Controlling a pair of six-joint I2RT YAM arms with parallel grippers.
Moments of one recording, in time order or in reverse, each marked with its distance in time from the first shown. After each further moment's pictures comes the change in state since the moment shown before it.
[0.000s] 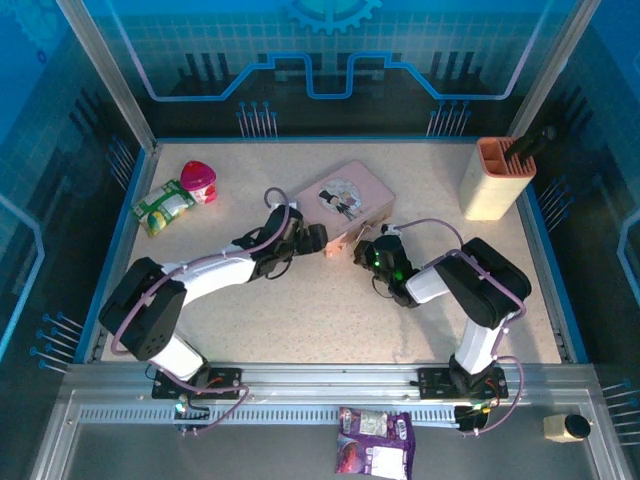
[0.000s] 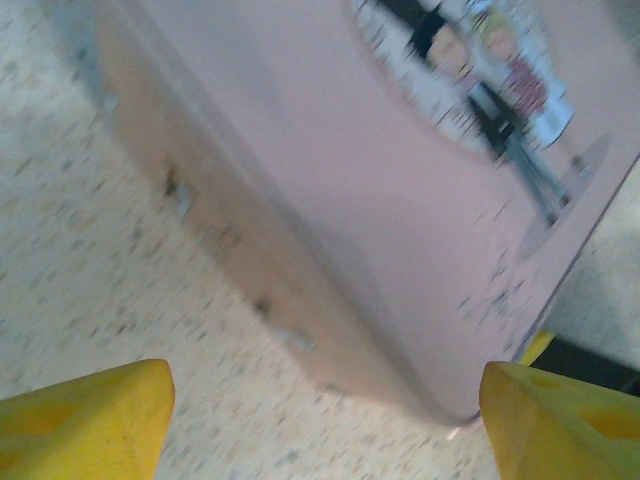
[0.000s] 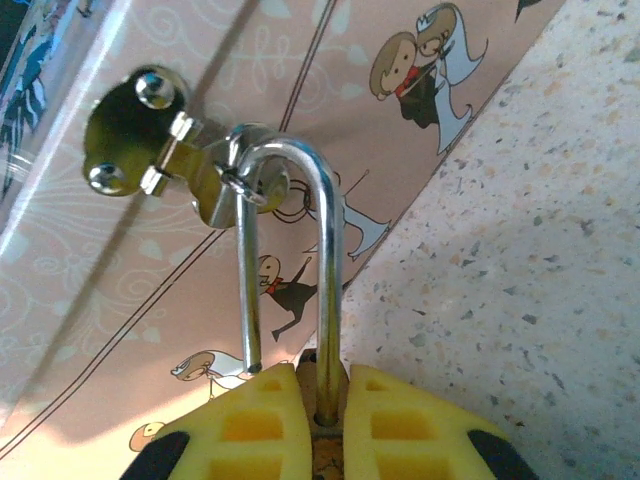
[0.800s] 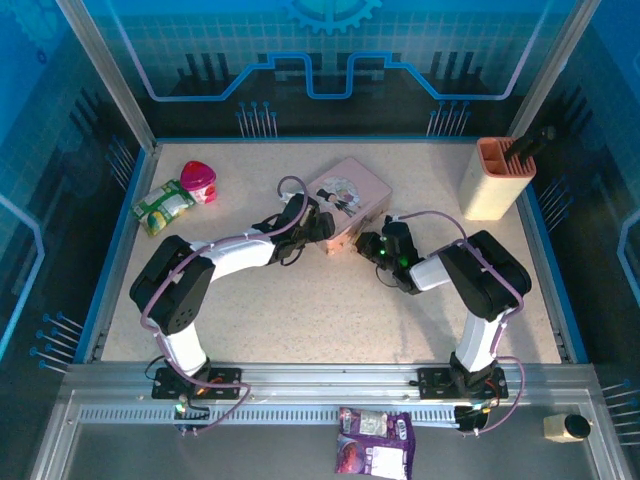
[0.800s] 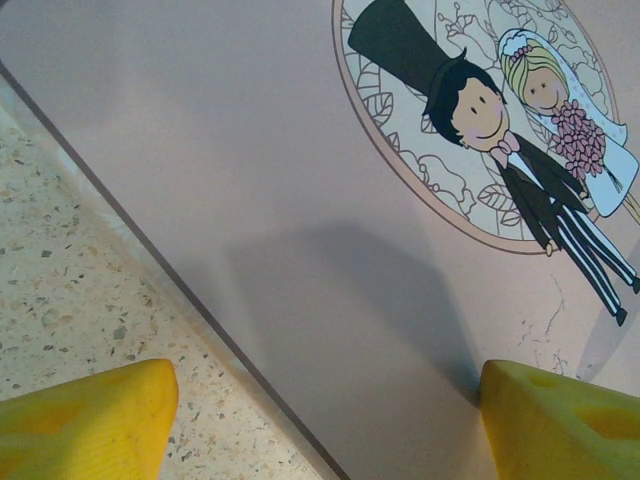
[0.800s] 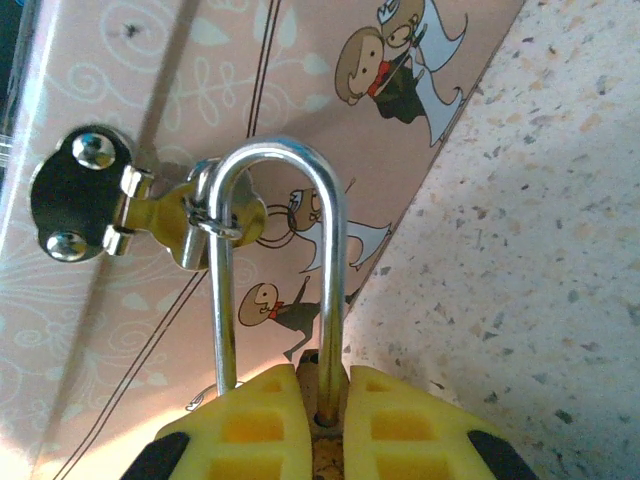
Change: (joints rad) left arm 0.000 0.178 0.152 -0.030 -0.097 -0.001; right arm -0.108 0.034 0.086 -0.067 -0.205 0.049
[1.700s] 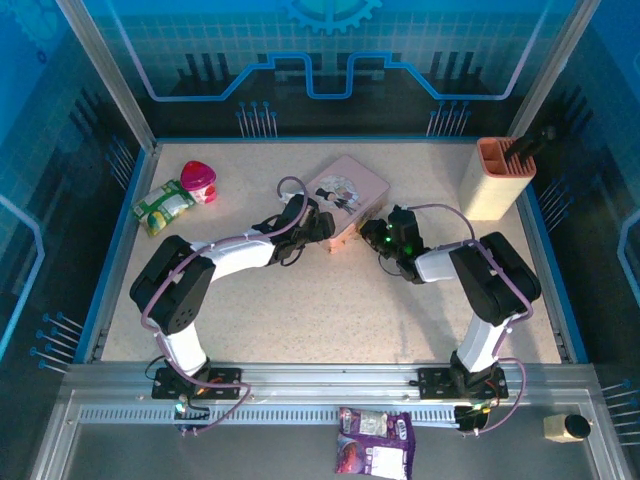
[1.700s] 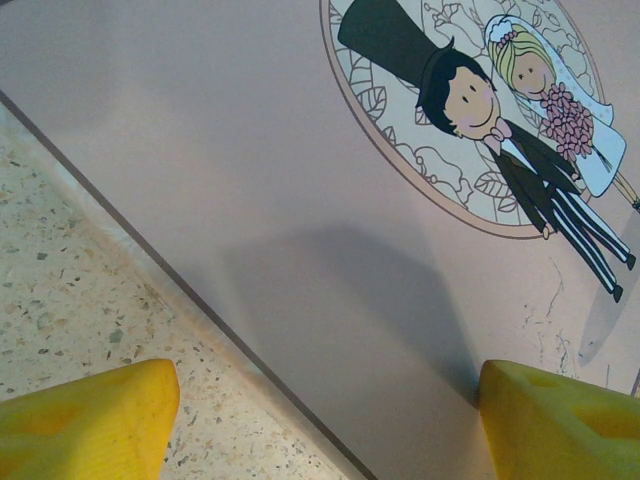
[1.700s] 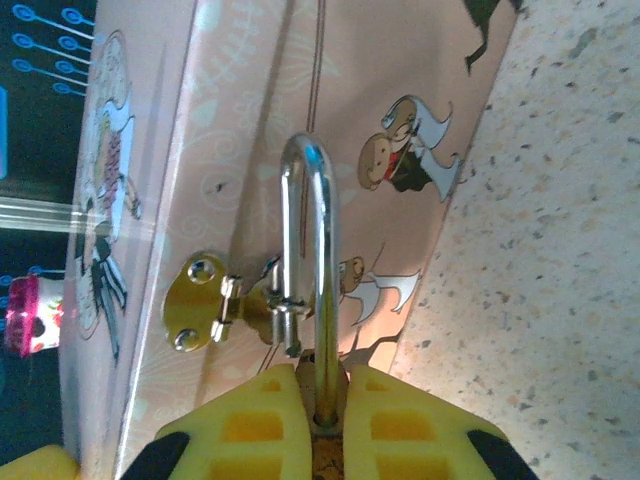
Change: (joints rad) left arm 0.002 0.000 -0.008 0.018 0.000 -0.003; right arm -0.052 -0.051 0.065 -0.098 -0.013 0.115
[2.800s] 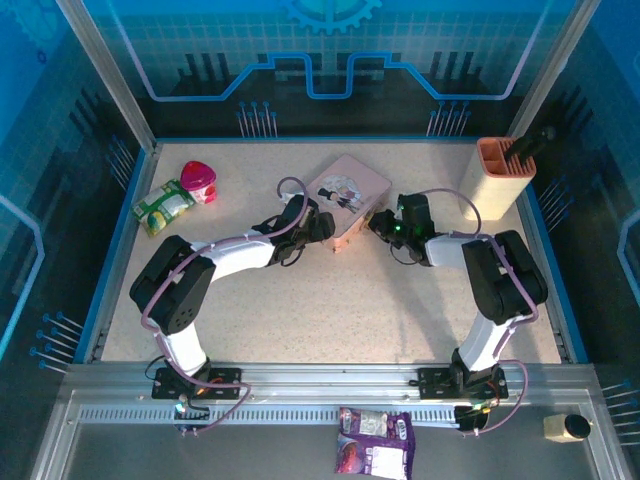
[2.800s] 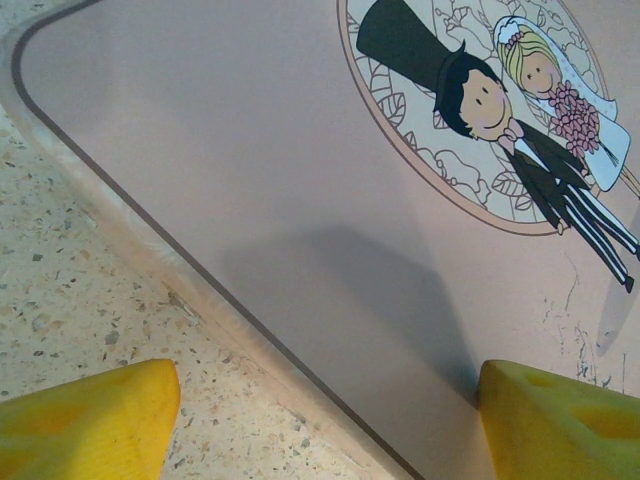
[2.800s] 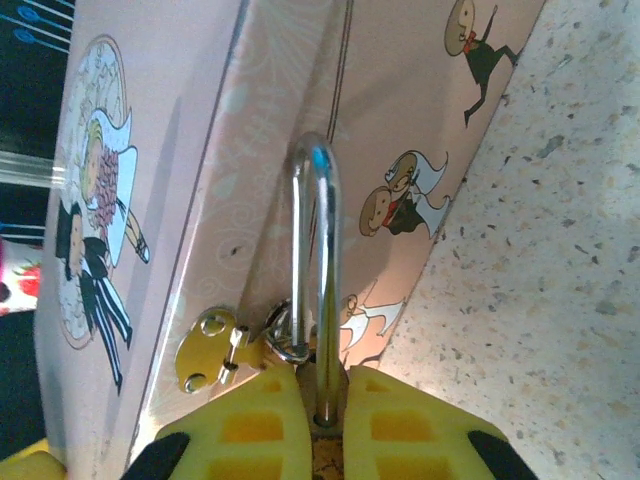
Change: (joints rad) left arm 0.001 0.000 -0.007 0.014 0.001 0.000; right arm -0.116 -0.019 0.123 -0.260 -0.172 -0.206
